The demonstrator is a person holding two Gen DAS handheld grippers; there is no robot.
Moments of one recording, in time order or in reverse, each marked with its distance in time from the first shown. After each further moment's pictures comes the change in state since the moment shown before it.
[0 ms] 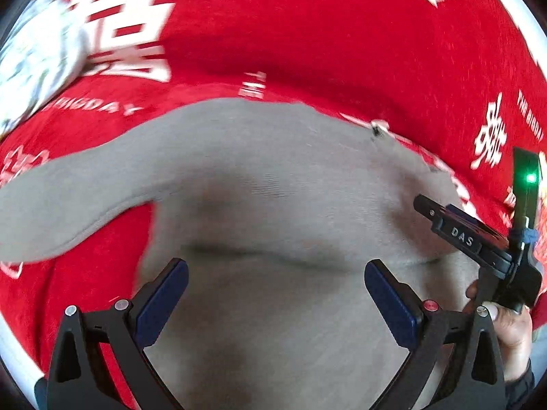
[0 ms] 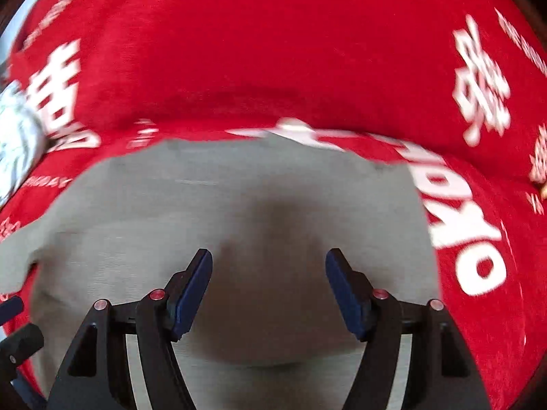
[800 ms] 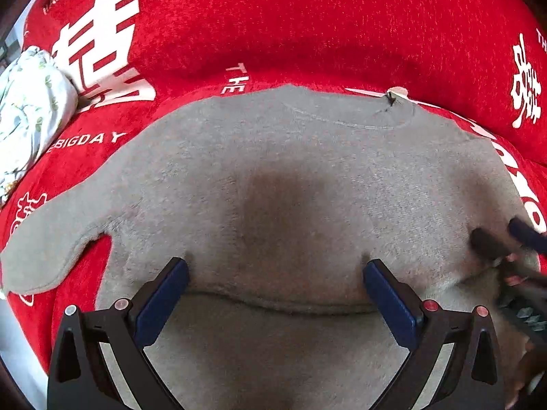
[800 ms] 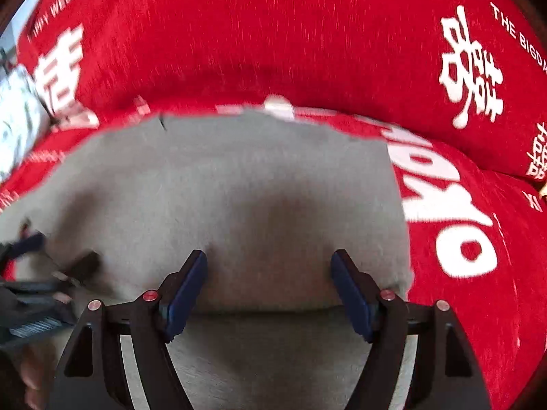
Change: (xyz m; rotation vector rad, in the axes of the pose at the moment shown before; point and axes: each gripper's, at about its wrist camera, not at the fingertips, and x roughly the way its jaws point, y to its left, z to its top) left arm 0.046 -0.048 0.004 0.118 -0.004 0.226; right arm -0.009 -0.021 -0.032 -0.076 0.022 -0.005
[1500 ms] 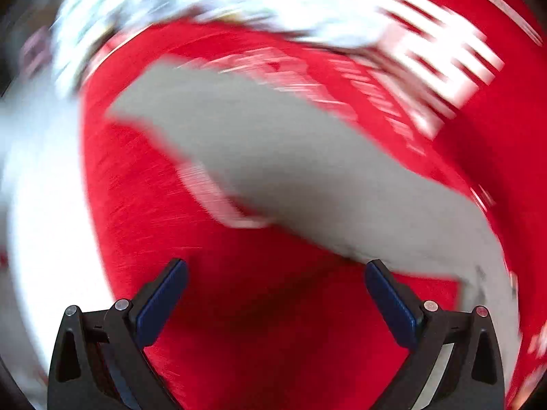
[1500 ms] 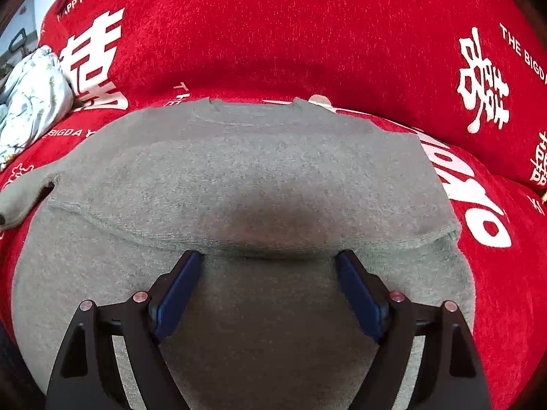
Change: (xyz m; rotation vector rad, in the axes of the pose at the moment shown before) left arm -0.020 0.316 -0.113 -0.903 -0.020 0.171; right arm -0.016 0.057 -0.036 -0.055 -0.084 0.027
